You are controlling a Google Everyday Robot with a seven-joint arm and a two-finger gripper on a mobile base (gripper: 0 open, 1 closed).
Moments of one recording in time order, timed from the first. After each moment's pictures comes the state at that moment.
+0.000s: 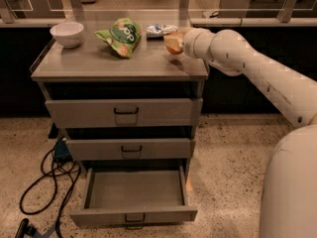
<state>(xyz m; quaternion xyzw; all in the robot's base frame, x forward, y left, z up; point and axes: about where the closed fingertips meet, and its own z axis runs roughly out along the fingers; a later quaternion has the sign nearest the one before) 0.870 -0.095 0.892 -0.24 0.73 0.11 0.63</state>
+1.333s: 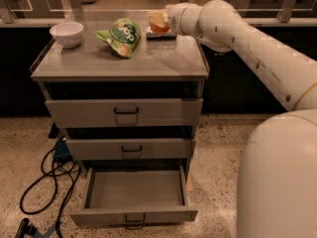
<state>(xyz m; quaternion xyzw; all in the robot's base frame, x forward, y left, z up) 0.867 -0.048 0.973 -0.23 0.71 0.15 0.64</state>
